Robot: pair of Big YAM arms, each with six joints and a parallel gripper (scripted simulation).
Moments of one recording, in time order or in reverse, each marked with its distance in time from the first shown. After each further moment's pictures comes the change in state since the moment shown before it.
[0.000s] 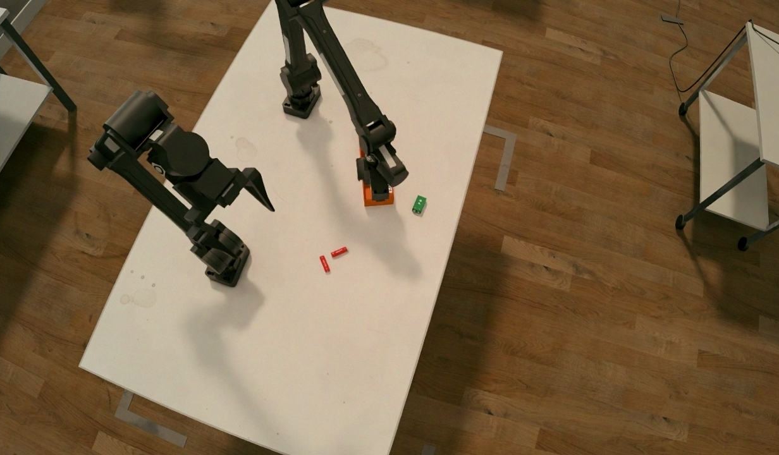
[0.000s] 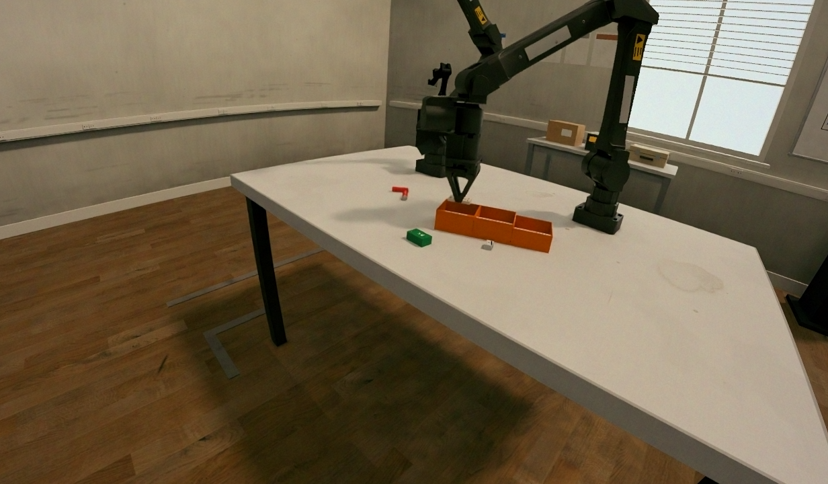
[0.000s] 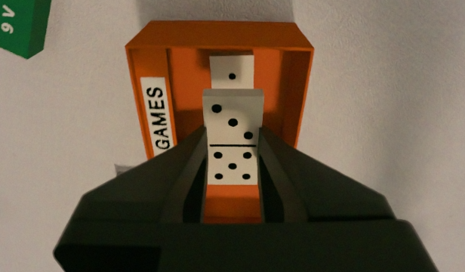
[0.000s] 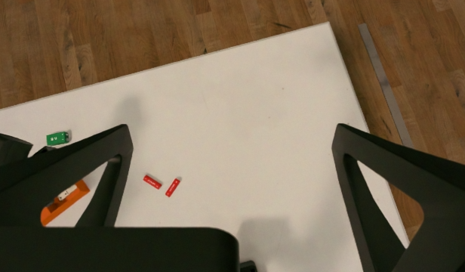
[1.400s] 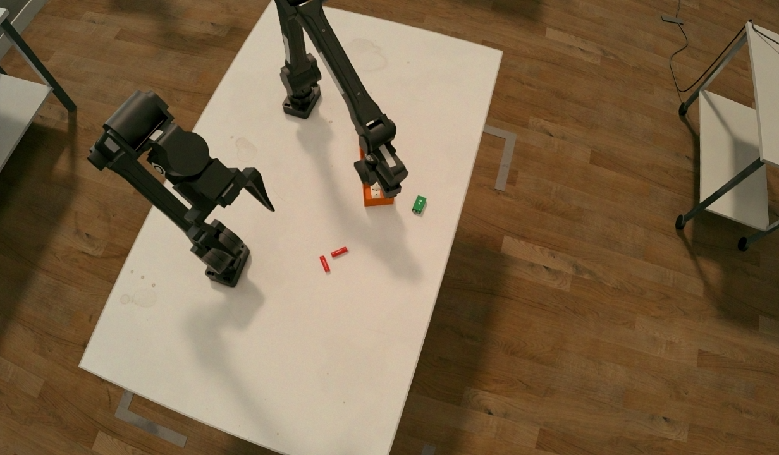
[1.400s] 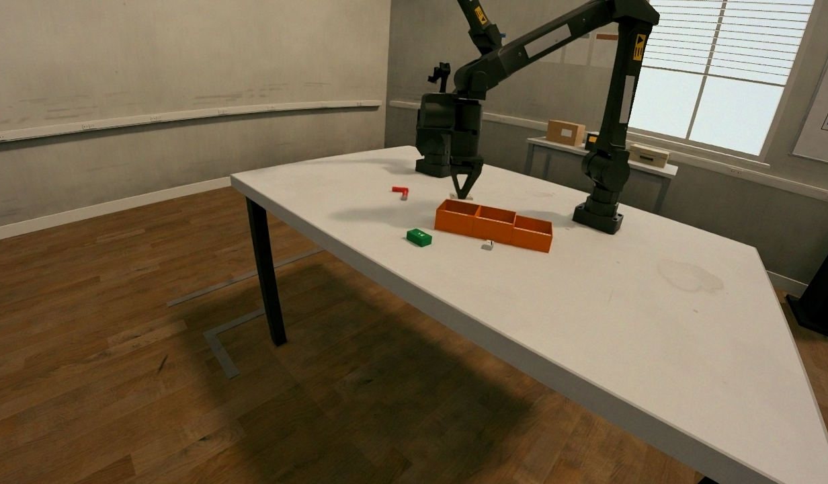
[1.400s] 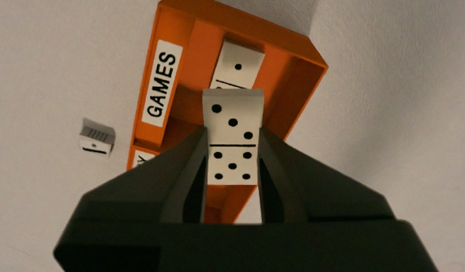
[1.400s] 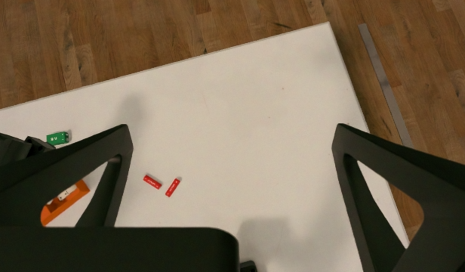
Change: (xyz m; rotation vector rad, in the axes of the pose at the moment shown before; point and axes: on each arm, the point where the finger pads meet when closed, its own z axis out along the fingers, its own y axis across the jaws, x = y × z) left arm 0.002 -0.001 -0.008 -0.003 0.021 -0.326; right arm 0.000 0.000 0.000 0.000 0.000 0.000
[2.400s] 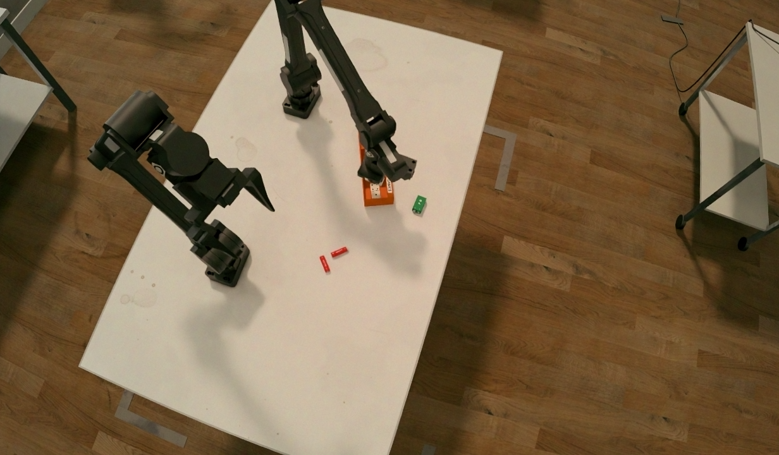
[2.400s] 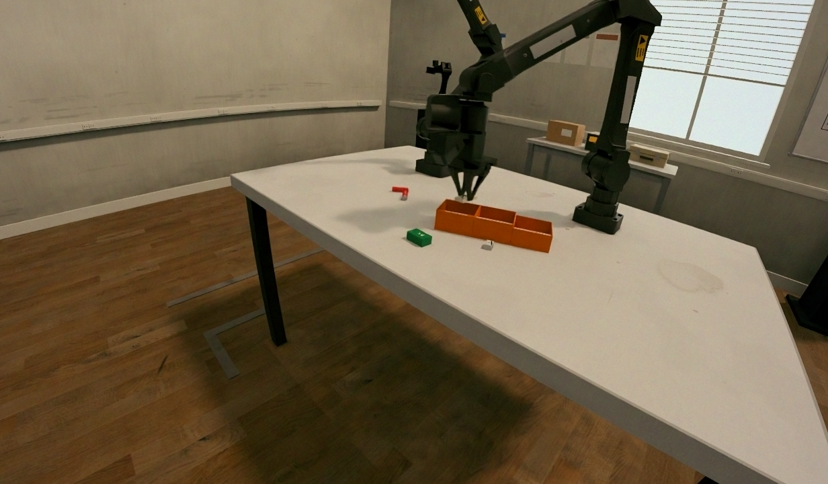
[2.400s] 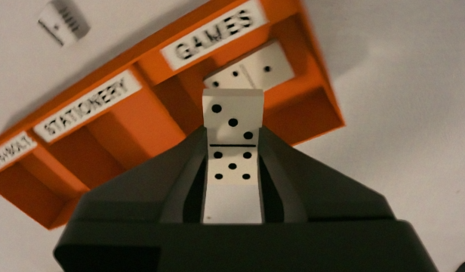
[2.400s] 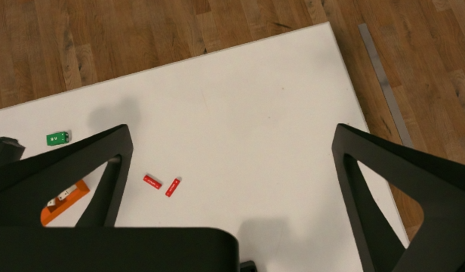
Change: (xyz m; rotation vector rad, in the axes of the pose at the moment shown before) left arm 0.009 0.003 0.002 0.009 0.001 -0.733; right arm 0.000 0.000 0.000 0.000 0.000 0.000
